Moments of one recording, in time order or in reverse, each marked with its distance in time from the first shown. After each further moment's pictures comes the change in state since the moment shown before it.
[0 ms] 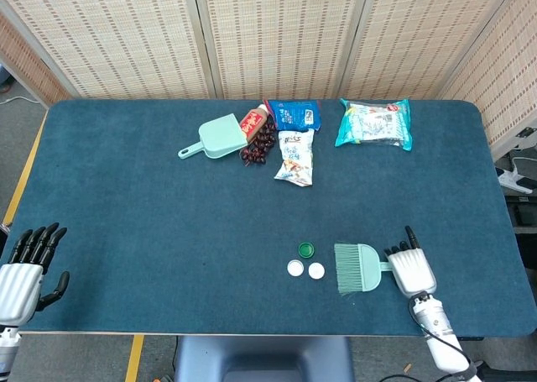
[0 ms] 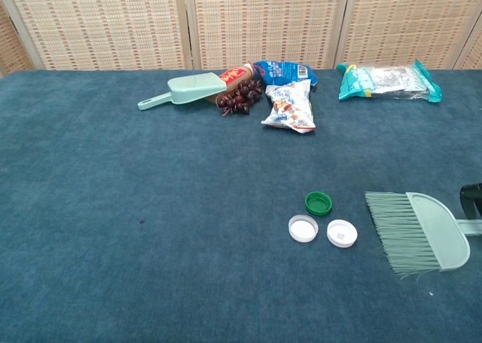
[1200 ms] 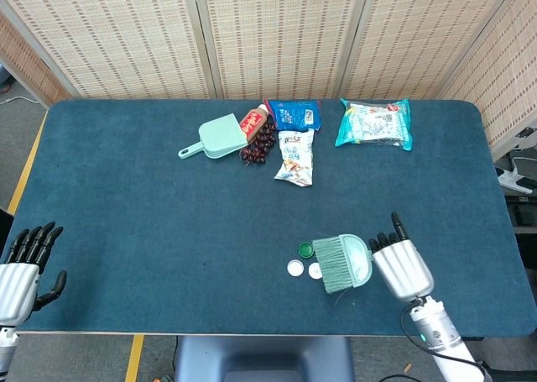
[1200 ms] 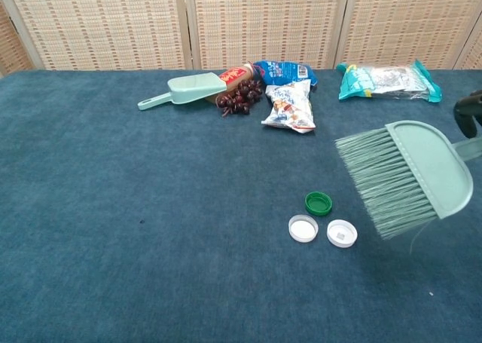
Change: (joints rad) left arm 0.004 0.004 -0.005 0.001 -0.004 0.007 -0.023; right arm 0.032 0.287 0.026 -0.593 -0.145 0.093 -0.572
